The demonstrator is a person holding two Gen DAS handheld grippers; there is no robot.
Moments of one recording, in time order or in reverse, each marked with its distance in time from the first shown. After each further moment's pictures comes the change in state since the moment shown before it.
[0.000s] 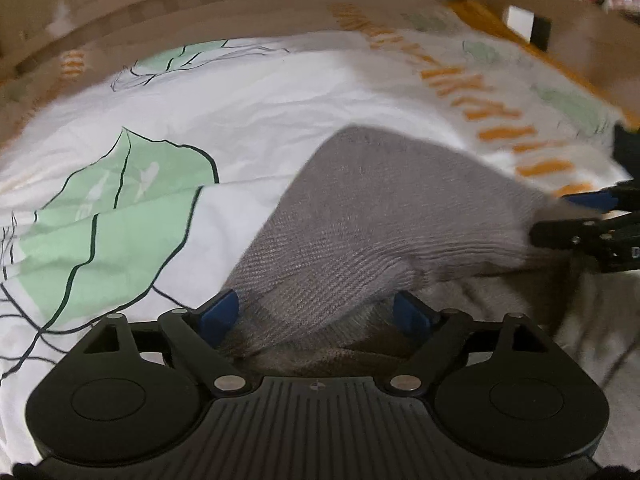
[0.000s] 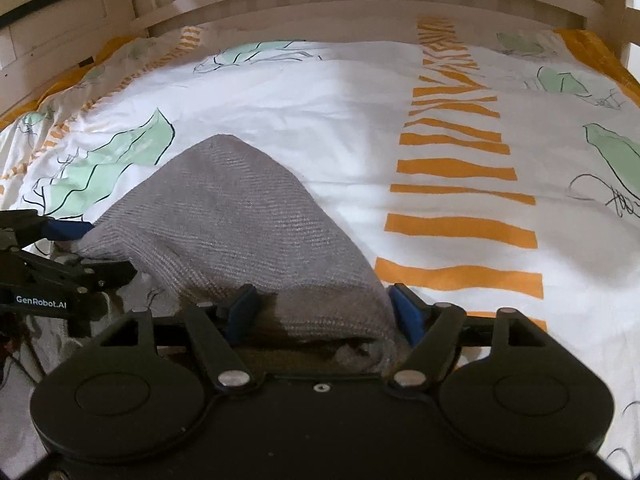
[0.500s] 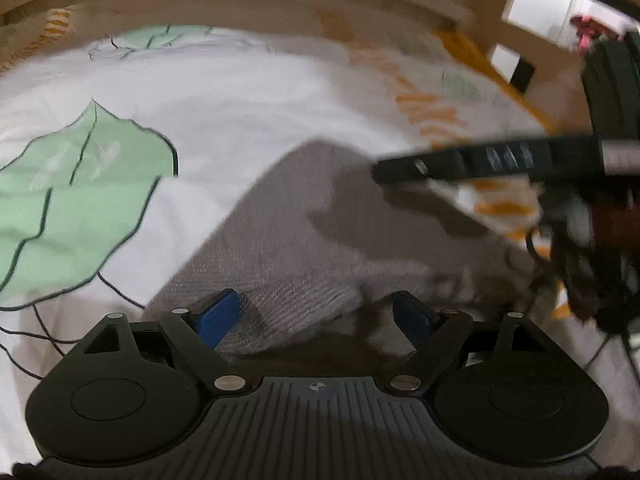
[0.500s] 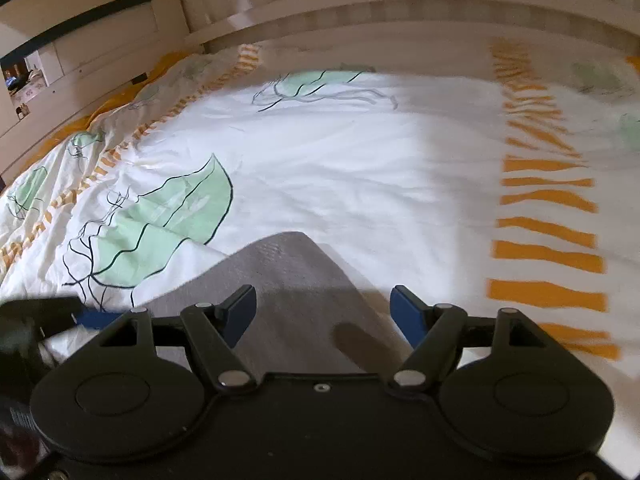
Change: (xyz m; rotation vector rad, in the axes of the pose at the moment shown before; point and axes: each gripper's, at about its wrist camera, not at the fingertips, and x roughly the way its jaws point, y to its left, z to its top) left arm 0.019 -0.002 0.002 -0.093 -0.001 -0.150; right arm 0.052 0.020 0.079 -0.047 -0.008 0.202
